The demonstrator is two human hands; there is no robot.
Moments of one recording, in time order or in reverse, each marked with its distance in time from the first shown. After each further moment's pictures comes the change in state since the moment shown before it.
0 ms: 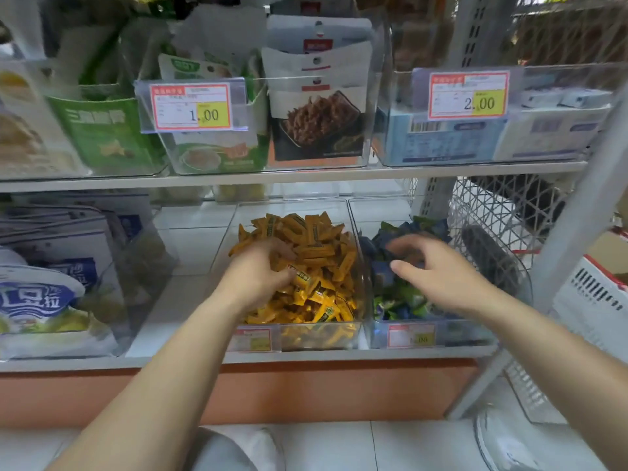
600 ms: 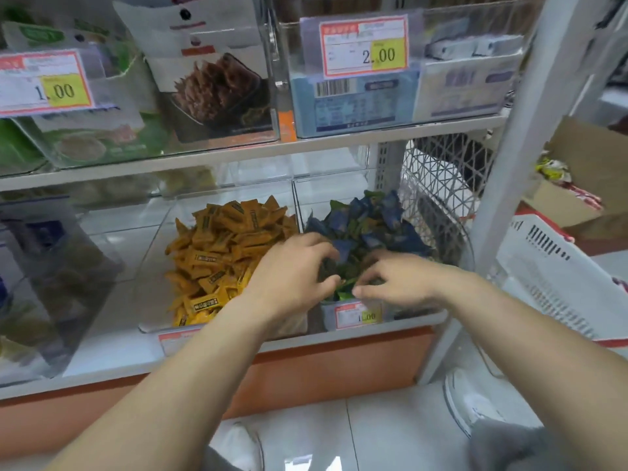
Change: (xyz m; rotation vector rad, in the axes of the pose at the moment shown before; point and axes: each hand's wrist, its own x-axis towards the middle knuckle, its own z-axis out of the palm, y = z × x) left_hand -0.008 0.099 0.080 0.346 -0.084 0.559; right_hand -0.010 0.058 0.002 -0.400 -0.516 0.027
